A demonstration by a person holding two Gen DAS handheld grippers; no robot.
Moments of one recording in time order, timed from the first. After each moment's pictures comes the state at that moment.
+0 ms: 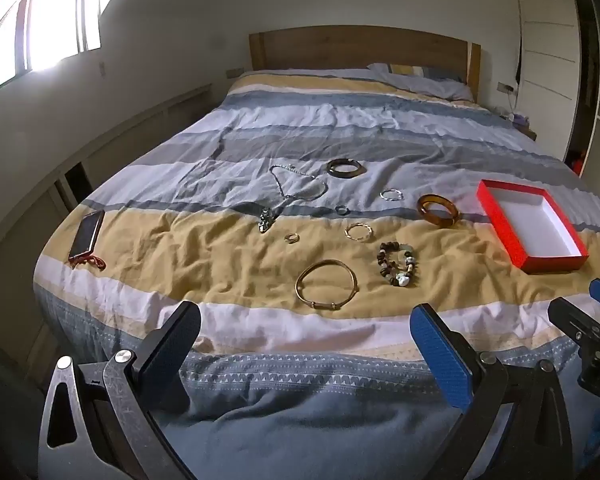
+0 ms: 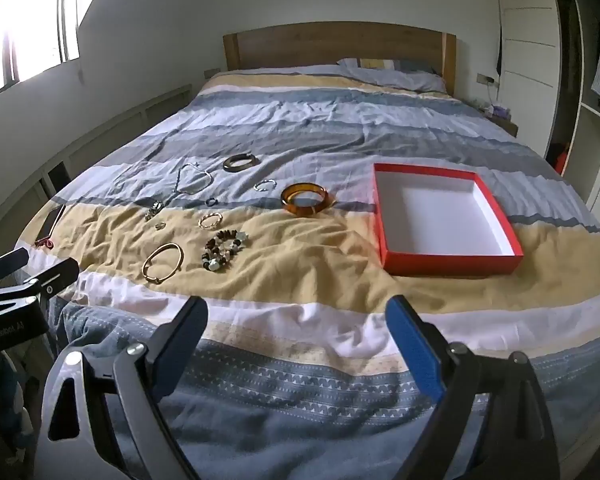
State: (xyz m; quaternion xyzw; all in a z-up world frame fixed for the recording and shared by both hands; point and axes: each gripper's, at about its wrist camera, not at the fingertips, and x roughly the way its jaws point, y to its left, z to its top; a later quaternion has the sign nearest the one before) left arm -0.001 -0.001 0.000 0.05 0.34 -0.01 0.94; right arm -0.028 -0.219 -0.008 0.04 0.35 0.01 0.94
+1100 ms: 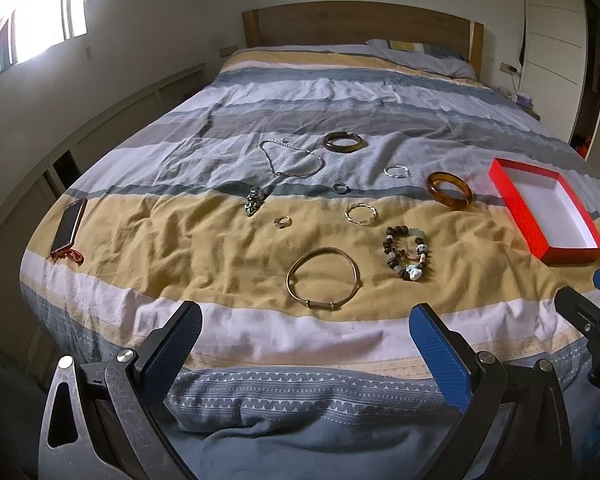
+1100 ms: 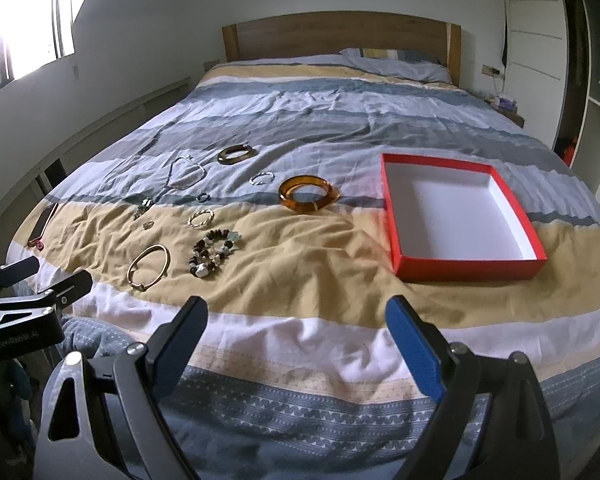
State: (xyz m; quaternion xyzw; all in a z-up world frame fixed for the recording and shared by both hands) left arm 0.043 -0.004 -0.033 0.05 0.39 -0.02 0.92; right arm 0.010 -0.221 -0.033 0.05 0.37 0.01 0.93
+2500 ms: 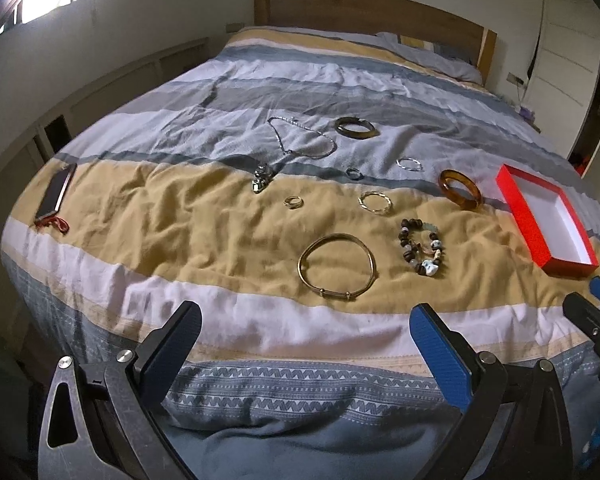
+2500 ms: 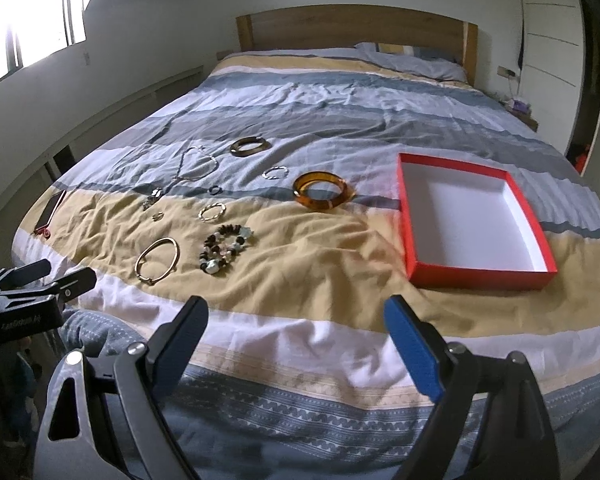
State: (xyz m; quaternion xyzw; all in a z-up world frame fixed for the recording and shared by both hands) left arm 0.057 0.027 -0.049 -0.01 0.42 -0.03 0.91; right arm 0.018 -0.214 -0.031 0.04 0.38 0.04 0.92
